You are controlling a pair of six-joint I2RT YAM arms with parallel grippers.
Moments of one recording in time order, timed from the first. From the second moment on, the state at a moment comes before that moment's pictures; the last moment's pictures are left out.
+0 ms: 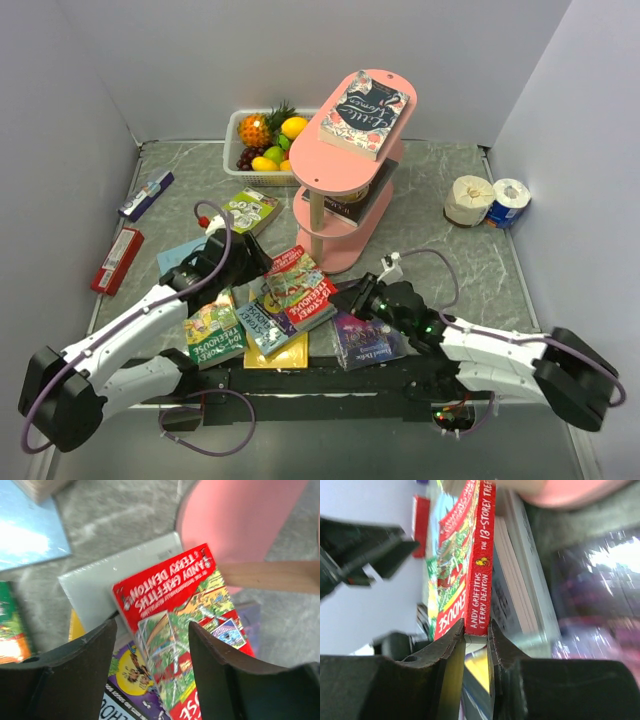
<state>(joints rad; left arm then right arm) -0.60 1.02 0.69 -0.38 -0.20 -0.90 0.90 1.03 0.21 0.49 0.08 1.18</state>
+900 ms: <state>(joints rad) -0.68 1.11 0.57 -0.23 0.01 -0.90 0.88 0.64 0.23 -0.21 0.12 0.93</state>
